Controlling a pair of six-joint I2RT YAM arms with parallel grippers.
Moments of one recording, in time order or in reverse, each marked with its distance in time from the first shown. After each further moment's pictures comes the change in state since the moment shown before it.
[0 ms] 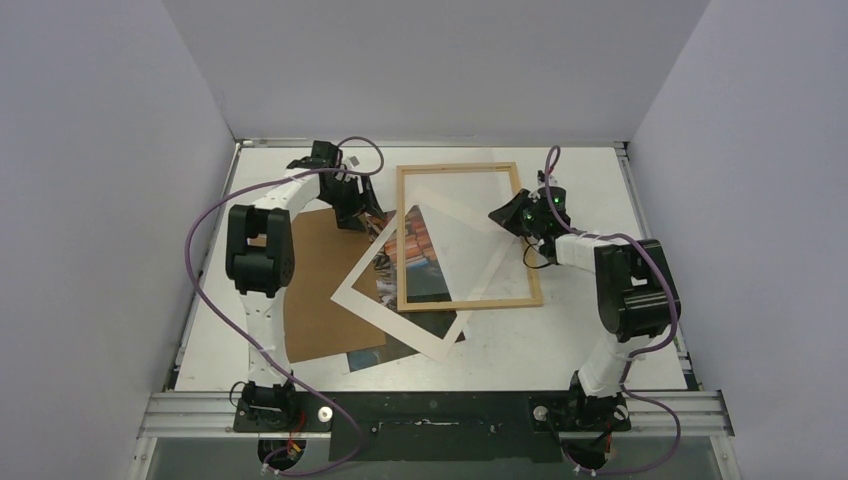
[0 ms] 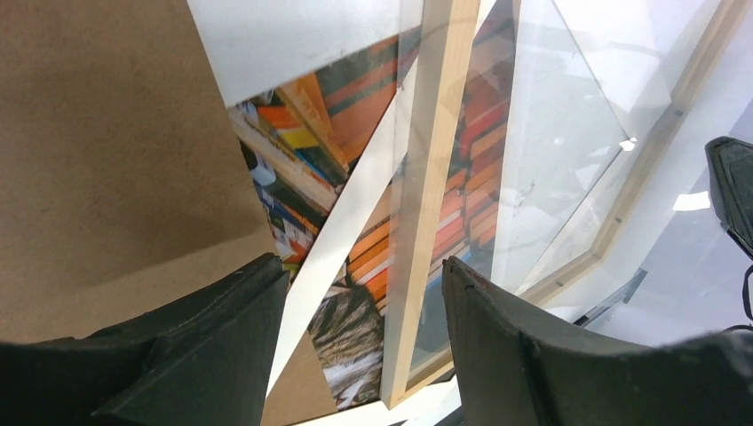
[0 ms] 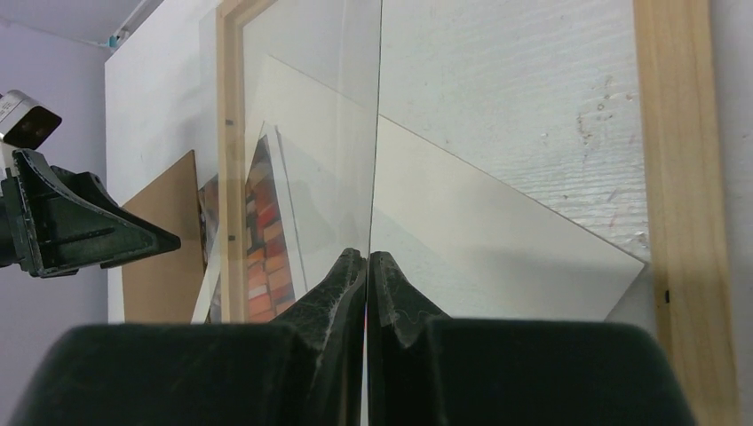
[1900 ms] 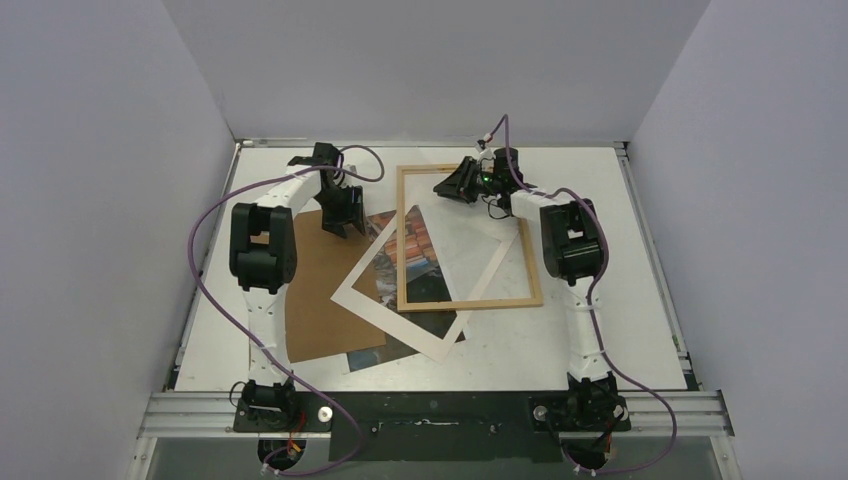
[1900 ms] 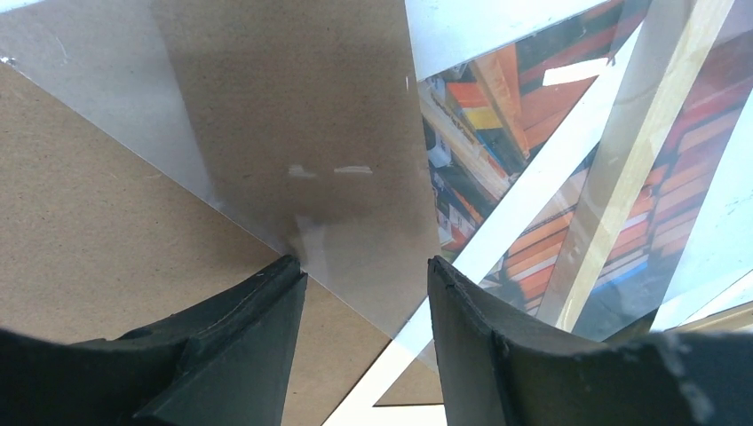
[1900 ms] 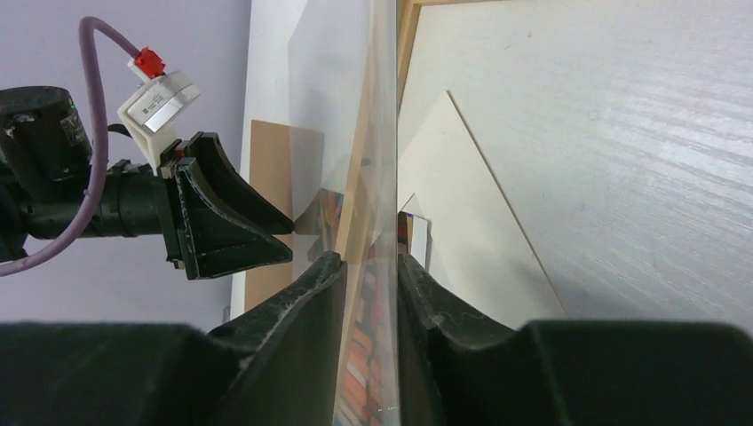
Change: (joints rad) left arm 0.002 0.068 0.083 -0.169 -0.266 0.236; right arm 0.089 0.653 0.835 -0.126 -0.488 0.109
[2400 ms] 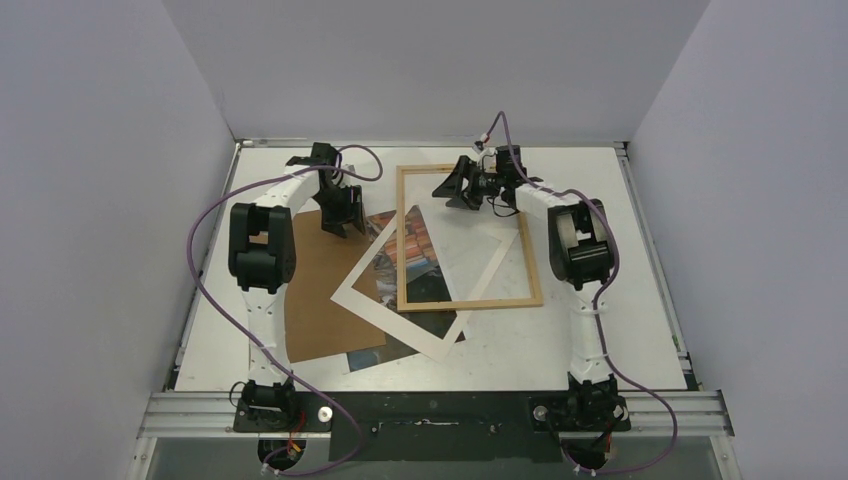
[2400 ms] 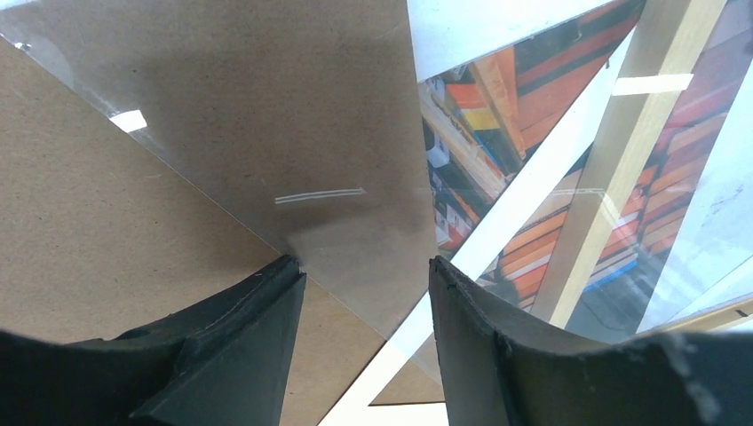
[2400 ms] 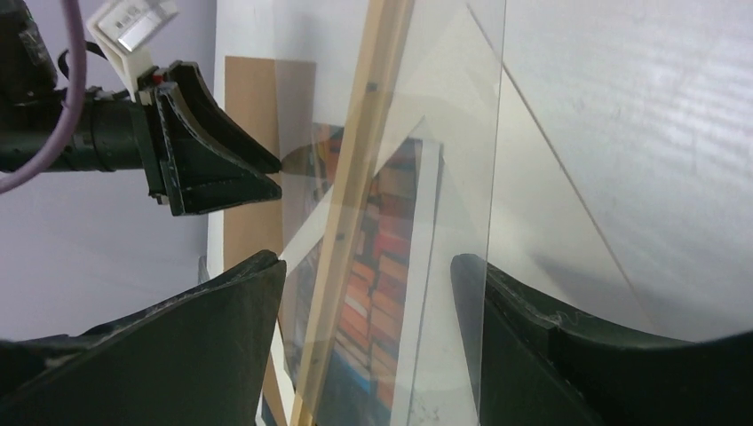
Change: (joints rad) left arm 0.009 0.000 -0.002 0.003 0.020 -0.015; right arm -0.009 -0.111 -0.045 -0.274 -0.035 -0.191
